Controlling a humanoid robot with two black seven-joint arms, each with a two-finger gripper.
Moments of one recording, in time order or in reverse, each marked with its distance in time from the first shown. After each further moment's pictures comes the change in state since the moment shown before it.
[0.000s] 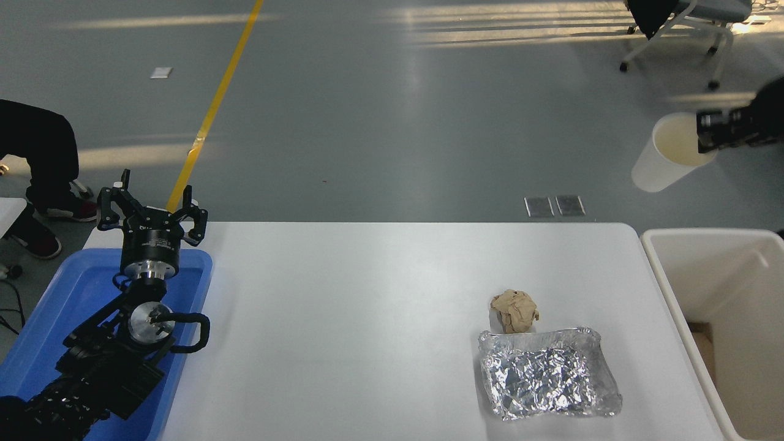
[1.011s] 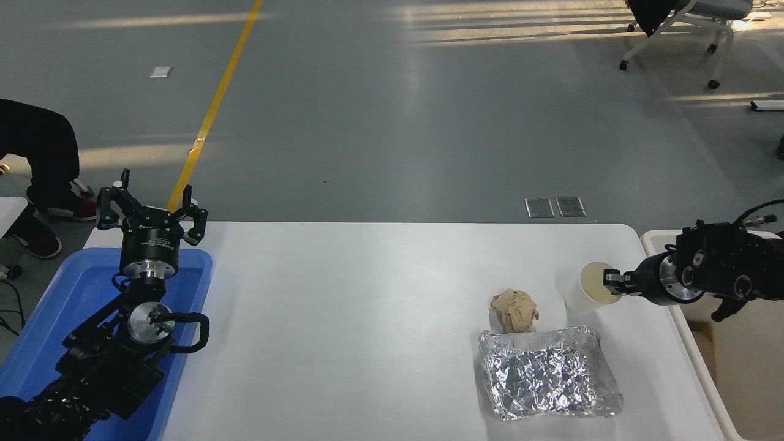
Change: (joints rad) left arm -0.001 0.001 0.000 0.000 -0.002 0.002 0.000; right arm -1.076 0.064 0.601 -0.421 -0.102 -0.338 -0.108
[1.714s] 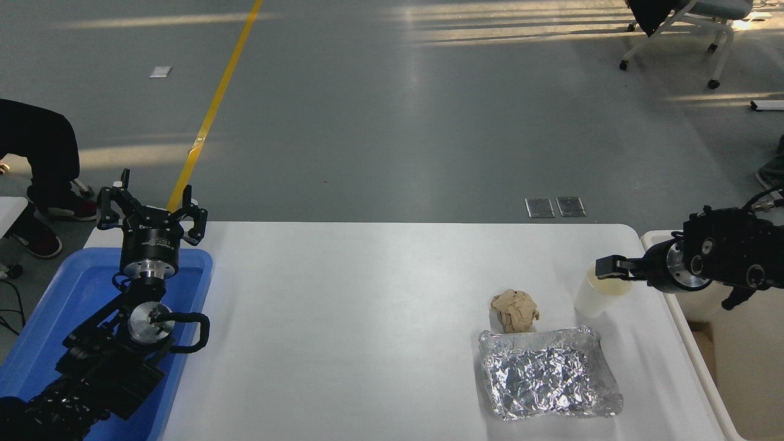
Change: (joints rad) left arm 0.000 0.000 0.000 0.000 0.000 0.000 0.000; right arm 0.012 -0.020 0.003 0.029 -0.056 -0.011 0.002
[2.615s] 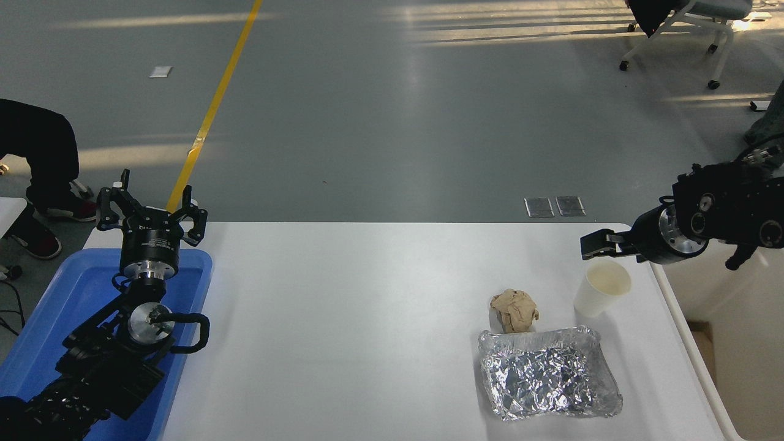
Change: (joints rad) left arm 0.001 0.000 0.000 0.000 0.000 0.000 0.000; right arm 0.166 -0.023 -0.040 0.101 -0.010 0.083 0.000
